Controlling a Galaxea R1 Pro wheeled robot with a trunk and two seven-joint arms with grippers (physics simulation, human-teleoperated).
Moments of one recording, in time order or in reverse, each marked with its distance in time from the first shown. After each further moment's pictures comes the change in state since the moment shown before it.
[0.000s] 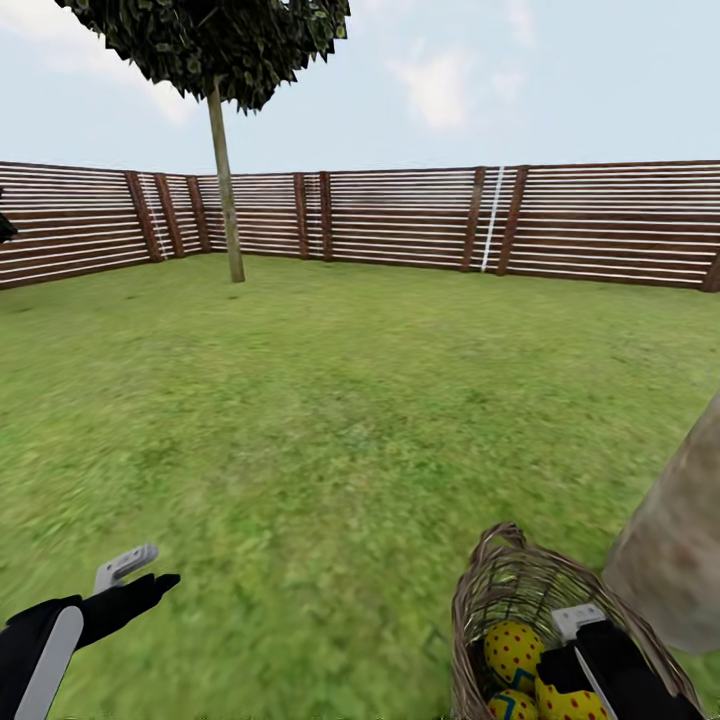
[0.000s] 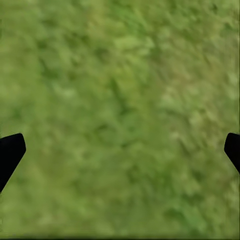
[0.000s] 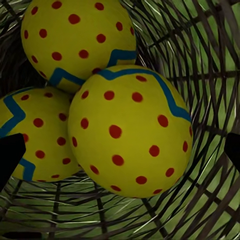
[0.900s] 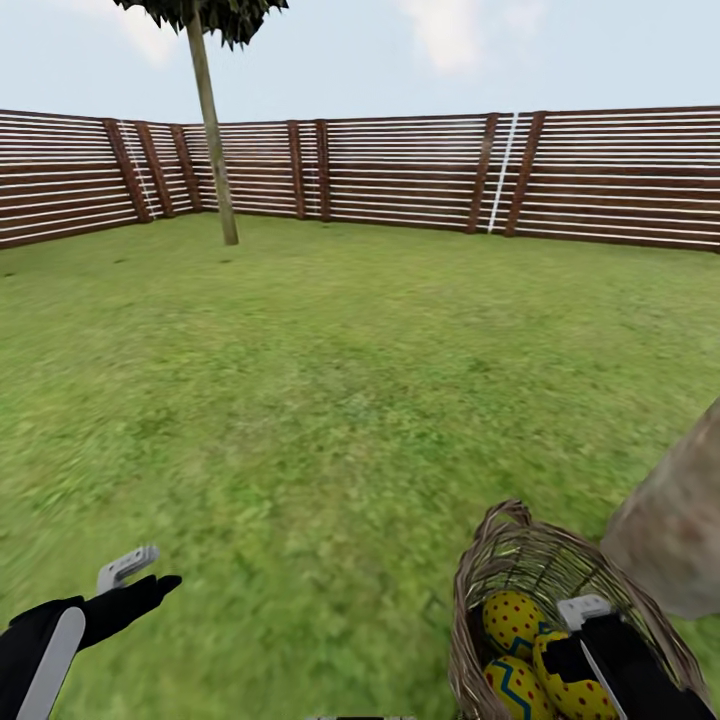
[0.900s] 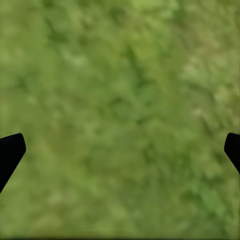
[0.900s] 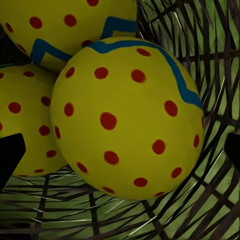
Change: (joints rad) left arm 0.000 -0.003 -0.004 0.007 0.000 0.000 0.001; right arm 0.000 -0.019 -0.003 -0.039 0.000 0.000 0.000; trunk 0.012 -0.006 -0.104
